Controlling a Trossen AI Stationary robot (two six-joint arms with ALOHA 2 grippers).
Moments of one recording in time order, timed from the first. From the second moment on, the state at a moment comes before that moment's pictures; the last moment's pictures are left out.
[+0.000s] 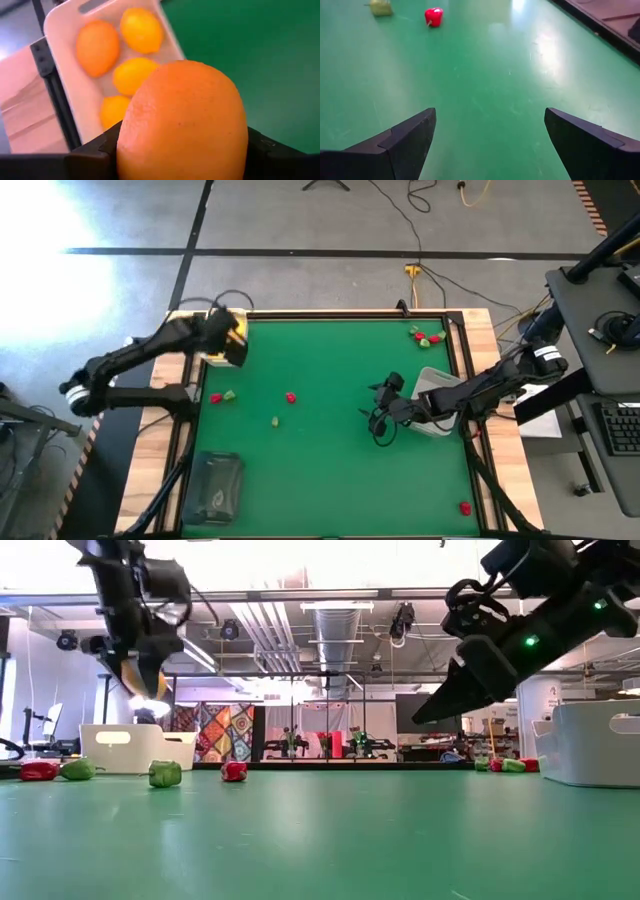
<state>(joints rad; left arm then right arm) 0.68 1.07 0.88 -1.02 -0.32 -0.39 0.21 1.42 0.48 0.29 0.58 0.28</state>
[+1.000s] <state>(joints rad) 0.90 1.47 0.89 -1.04 -0.23 -0.14 0.21 1.38 0.52 0.19 0.52 0.45</state>
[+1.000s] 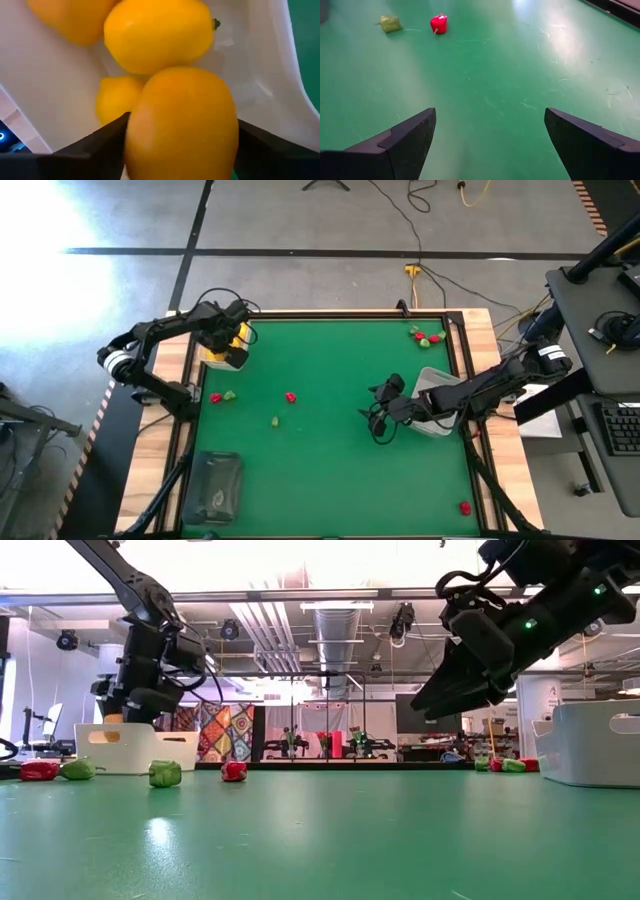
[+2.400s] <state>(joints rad) 0.27 0.65 0.60 -0.57 -0.02 -0.40 0.21 1.38 0.57 0.19 0.52 0.45</state>
